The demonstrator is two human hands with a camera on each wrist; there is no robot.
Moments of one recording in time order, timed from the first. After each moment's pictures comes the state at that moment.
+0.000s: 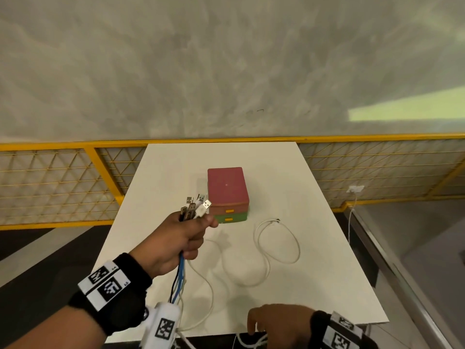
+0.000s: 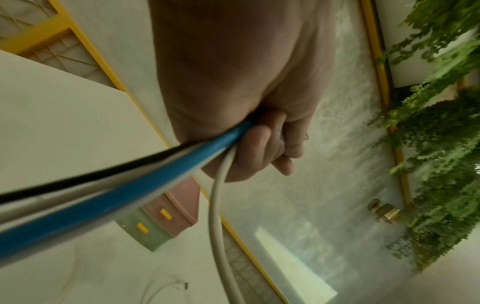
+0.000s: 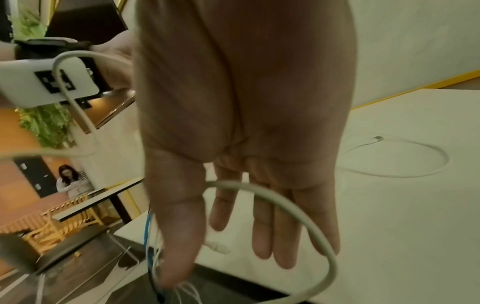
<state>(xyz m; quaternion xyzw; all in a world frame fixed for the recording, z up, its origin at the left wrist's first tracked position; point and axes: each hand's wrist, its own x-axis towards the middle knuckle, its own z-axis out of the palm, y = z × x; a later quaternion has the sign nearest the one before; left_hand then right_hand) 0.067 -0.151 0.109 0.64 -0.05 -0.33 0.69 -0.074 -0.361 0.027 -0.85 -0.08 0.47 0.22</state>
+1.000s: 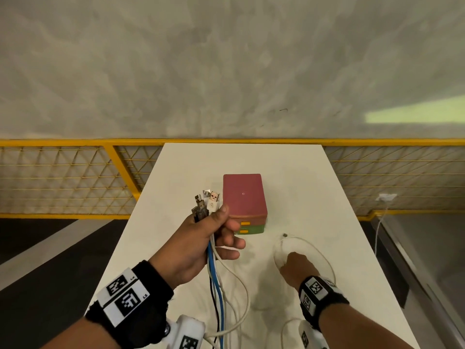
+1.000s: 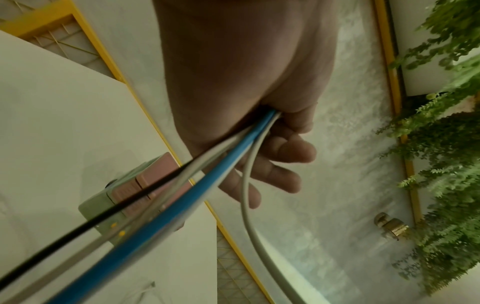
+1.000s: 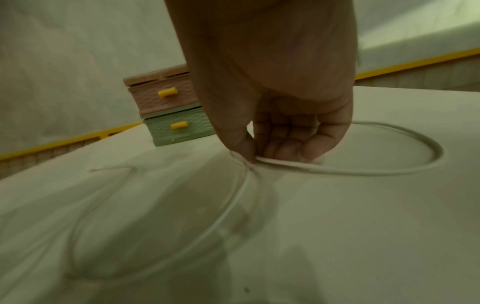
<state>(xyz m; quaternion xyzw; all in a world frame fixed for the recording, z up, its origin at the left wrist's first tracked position) 0.089 -0.184 0.123 0.59 -0.03 -0.30 0.75 0.061 -0.425 -0.075 -0.91 0.29 0.21 0.20</state>
